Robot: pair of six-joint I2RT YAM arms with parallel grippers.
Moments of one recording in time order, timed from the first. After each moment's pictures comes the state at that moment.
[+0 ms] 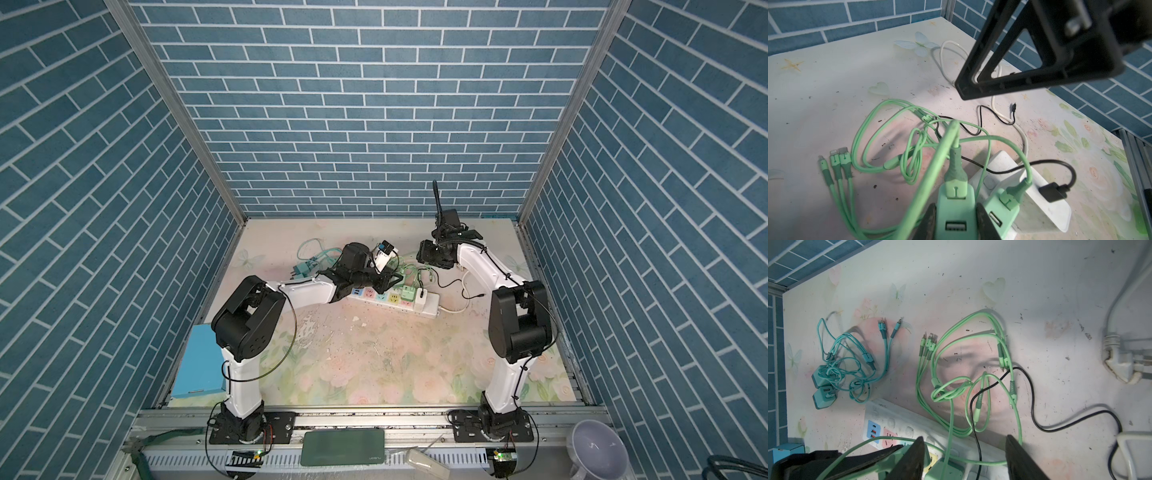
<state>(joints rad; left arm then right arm) -0.63 1.99 1.21 0.24 0.46 -0.07 0.33 1.83 1.49 -0.66 -0.23 0.42</state>
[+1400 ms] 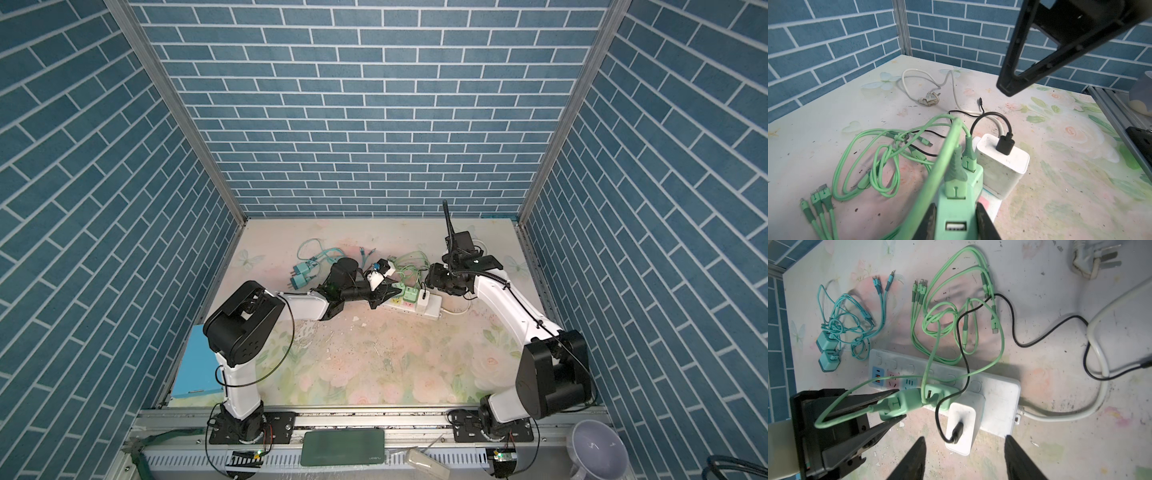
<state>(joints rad) -0.63 1.93 0.98 0.57 0.61 0.16 0.36 1.44 1.15 -0.74 -0.21 0.51</state>
